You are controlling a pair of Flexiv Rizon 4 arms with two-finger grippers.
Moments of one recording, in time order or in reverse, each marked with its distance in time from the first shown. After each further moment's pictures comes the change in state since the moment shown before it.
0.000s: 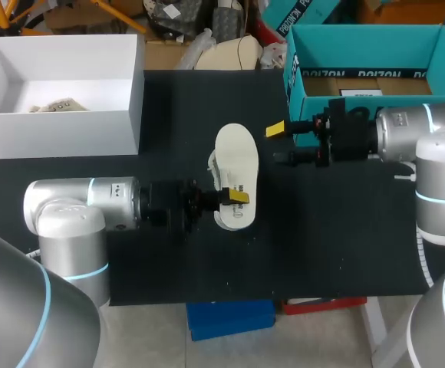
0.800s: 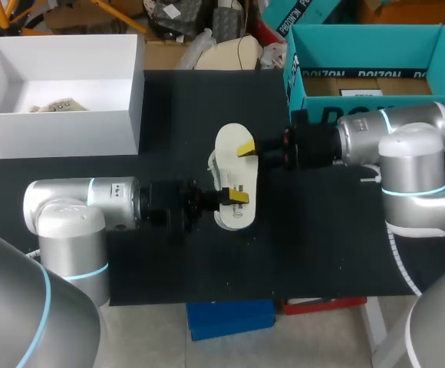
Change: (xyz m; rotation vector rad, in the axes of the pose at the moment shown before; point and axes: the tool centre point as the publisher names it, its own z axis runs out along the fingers) left arm 0.000 0.000 0.000 0.000 0.000 0.000; right arm -0.020 -0.008 0.060 0.119 0.062 0.037
